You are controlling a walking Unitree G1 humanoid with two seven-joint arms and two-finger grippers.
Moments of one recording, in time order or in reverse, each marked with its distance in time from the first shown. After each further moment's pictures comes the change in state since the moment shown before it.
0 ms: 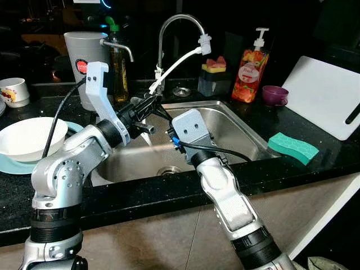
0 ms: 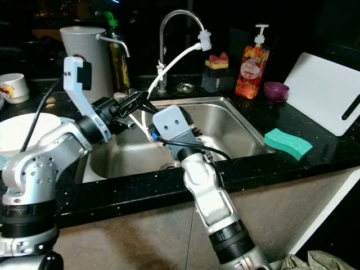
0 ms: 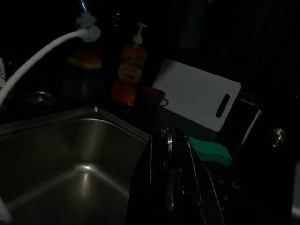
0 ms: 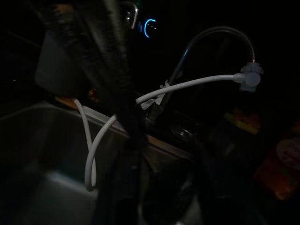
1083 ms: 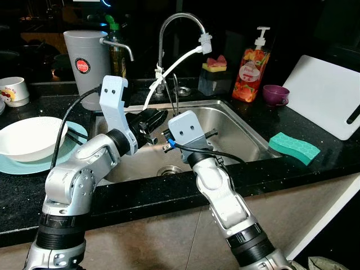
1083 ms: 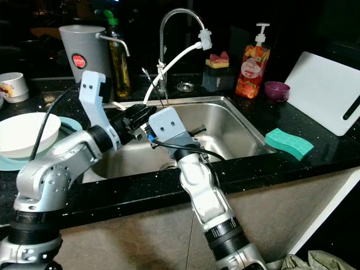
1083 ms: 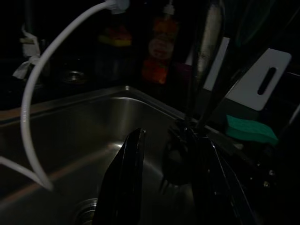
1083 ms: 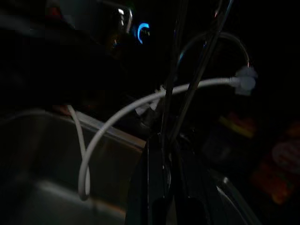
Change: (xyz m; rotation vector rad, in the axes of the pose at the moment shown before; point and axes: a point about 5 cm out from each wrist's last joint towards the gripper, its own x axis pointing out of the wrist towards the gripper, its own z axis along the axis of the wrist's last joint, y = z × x) left arm 0.000 0.006 -0.021 0.109 0.079 0.143; right arm 0.007 0.003 -0.007 0.006 -0.010 -0.036
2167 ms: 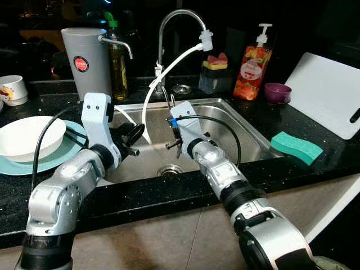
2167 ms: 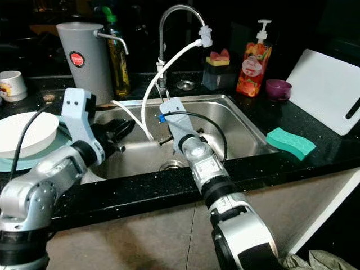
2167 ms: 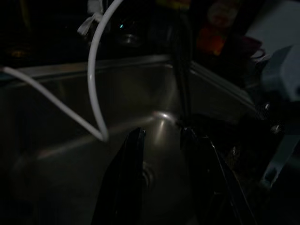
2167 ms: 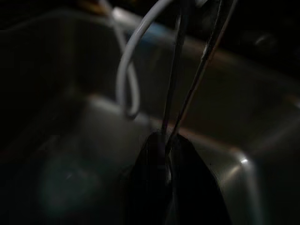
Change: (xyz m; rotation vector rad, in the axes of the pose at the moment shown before) left arm -0.030 0.021 -0.022 0.040 0.097 0.195; right arm 0.039 0.001 -0.051 0.178 0.440 0.251
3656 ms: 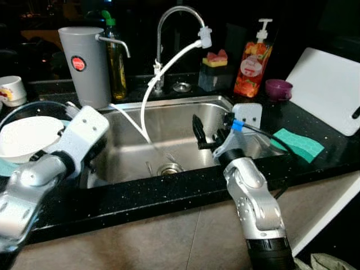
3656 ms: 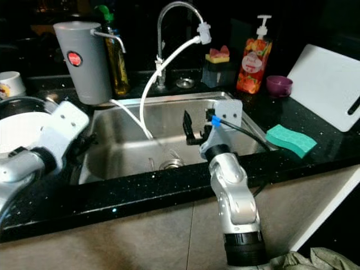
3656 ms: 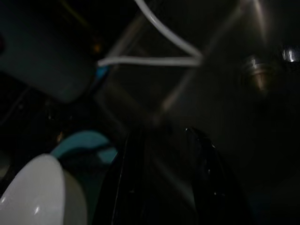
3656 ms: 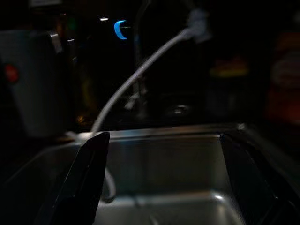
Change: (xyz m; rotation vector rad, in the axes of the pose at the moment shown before) left arm -0.050 0.051 0.012 0.879 0.310 0.049; right arm -0.096 -0.038 0.027 0.321 -0.469 -0.245
